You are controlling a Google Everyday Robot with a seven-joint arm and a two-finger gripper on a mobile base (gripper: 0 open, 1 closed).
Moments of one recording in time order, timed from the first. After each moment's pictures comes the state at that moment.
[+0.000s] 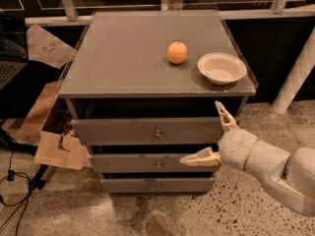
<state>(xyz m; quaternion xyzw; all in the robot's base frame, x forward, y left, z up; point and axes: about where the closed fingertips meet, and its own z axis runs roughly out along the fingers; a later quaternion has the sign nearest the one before) 0.498 -0.131 0.779 -0.44 0.64 0.10 0.62</state>
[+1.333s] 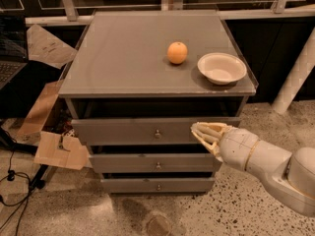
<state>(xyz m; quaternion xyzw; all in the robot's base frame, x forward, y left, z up) 0.497 -0.131 0.780 -0.44 0.64 0.10 0.62</state>
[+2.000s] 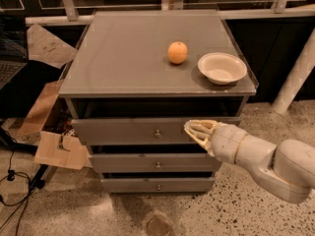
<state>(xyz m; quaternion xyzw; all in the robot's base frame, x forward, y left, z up) 0.520 -0.119 0.761 -0.46 0.63 0.10 0.61</state>
